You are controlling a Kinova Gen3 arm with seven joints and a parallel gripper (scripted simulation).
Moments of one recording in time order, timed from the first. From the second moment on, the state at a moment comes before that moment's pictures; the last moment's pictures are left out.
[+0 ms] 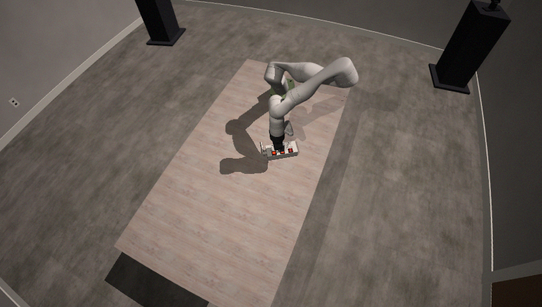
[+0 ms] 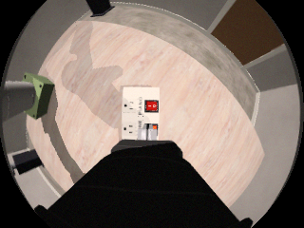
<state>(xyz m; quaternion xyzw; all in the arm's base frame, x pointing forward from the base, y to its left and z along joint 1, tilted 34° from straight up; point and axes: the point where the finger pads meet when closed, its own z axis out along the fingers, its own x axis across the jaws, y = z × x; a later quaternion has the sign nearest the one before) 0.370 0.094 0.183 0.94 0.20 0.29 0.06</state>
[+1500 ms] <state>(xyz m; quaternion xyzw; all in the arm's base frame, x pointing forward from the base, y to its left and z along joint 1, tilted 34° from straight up) 0.348 0.094 0.215 0.94 0.20 0.29 0.06</state>
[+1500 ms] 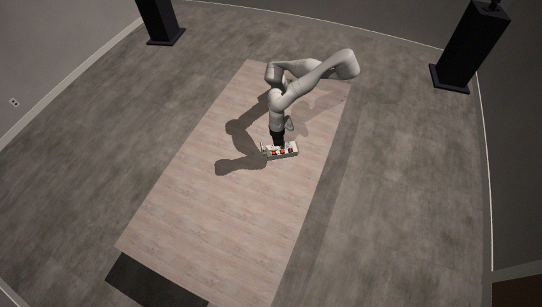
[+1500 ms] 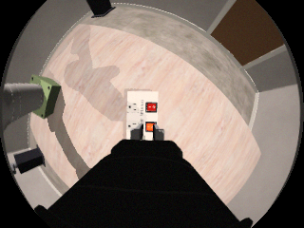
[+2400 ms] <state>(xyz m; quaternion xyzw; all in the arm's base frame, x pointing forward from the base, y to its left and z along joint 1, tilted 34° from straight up) 0.299 0.091 0.283 0.94 0.19 0.28 0.06</state>
